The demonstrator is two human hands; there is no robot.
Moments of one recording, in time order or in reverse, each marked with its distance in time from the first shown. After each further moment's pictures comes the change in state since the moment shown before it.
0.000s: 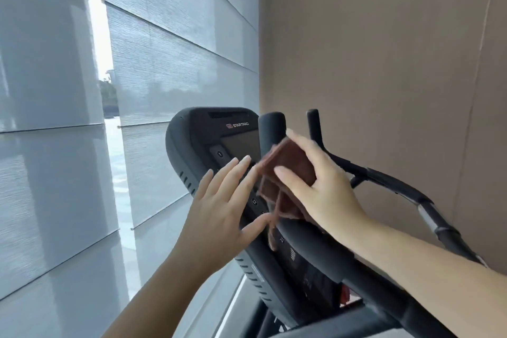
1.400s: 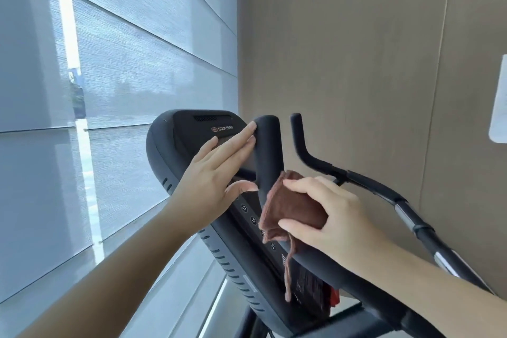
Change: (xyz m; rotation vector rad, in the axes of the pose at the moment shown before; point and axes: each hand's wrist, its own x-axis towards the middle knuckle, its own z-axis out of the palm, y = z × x) left_hand 0.050 -0.035 0.001 -0.178 0.088 0.234; right_hand -0.032 0.001 -0.014 -0.298 -0.084 -0.082
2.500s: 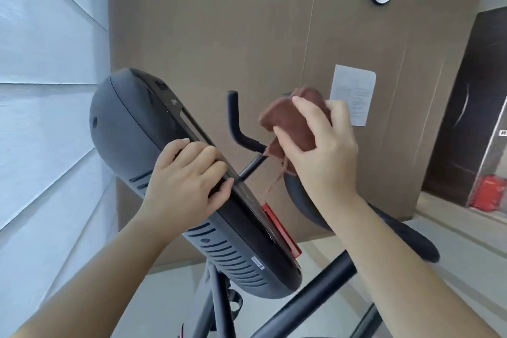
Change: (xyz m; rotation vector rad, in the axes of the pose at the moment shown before) left_hand -0.038 -0.091 0.062 -0.047 0.406 0.267; right_hand 0.067 -0.072 0.058 -0.775 0.562 0.144
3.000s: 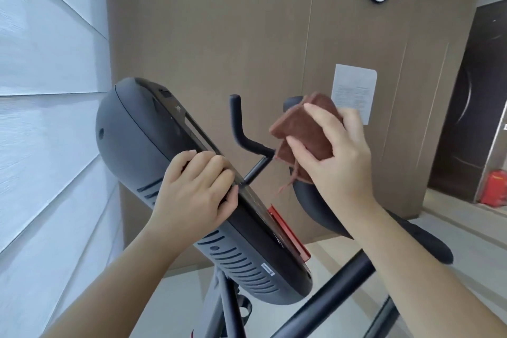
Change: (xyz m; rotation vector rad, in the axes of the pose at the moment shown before) left_hand -0.004 0.001 0.001 0.038 0.002 0.002; right_hand -0.006 0.012 -0.003 0.075 -0.029 0.024
